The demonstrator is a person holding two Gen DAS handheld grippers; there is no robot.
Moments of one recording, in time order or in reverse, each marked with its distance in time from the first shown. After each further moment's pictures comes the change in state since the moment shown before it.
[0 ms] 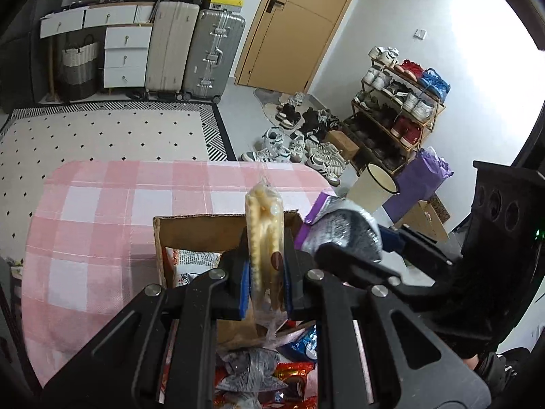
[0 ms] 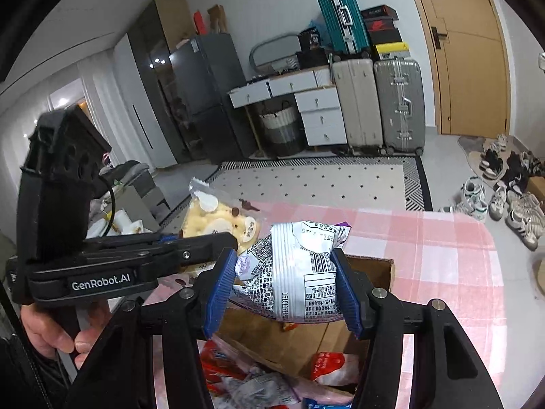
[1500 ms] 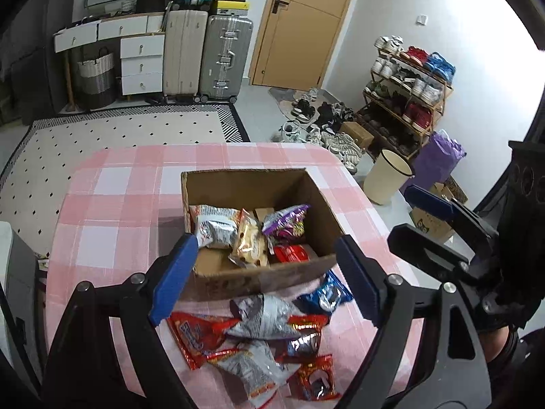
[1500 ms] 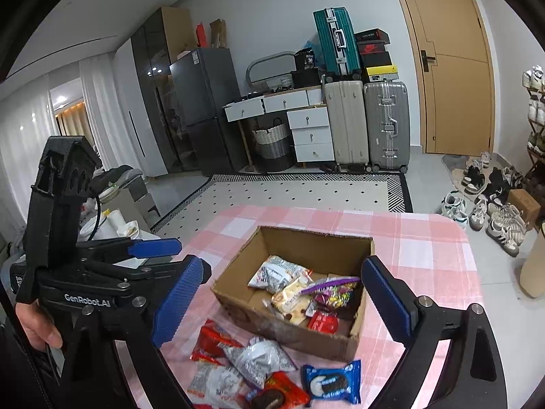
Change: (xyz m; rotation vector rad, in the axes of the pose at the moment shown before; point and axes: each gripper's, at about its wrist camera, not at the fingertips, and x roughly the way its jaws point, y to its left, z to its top) left arm -0.057 -0.019 -0.080 0.066 -0.019 0.106; right arm -0.067 0.027 -0.063 -0.046 -0.098 -0.070
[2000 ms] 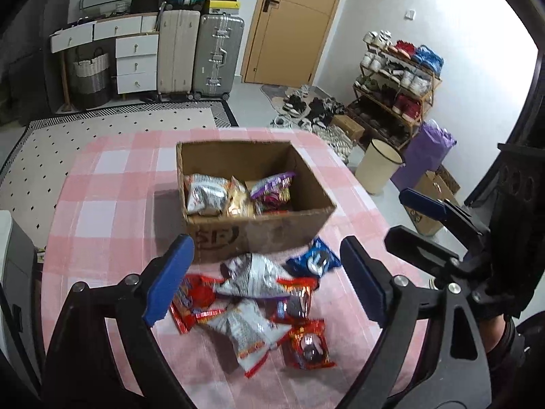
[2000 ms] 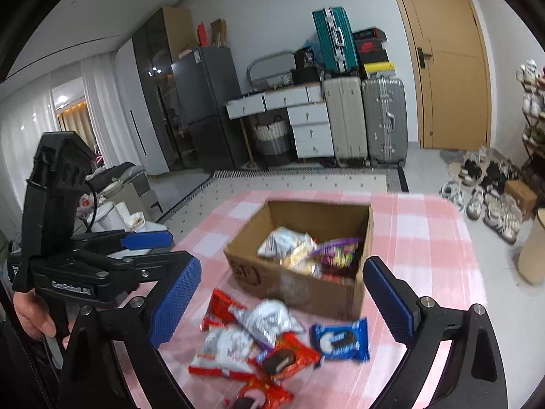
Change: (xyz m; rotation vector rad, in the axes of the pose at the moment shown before) left arm -0.033 -0.013 -0.056 0.025 0.014 -0.026; right arm -0.039 0.014 -0.052 0.018 0.017 -0.005
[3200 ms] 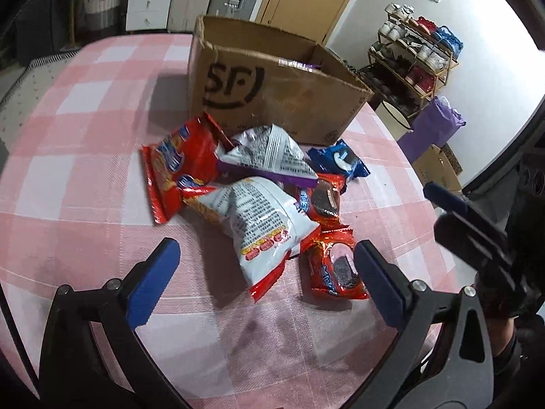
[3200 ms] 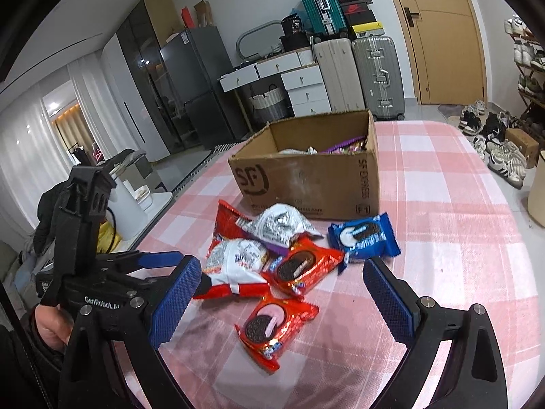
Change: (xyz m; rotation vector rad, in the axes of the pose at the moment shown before) left arm 0.066 0.030 -0.125 -0.137 0.186 -0.025; right arm 0.001 0.005 -0.107 0.103 0.108 0.032
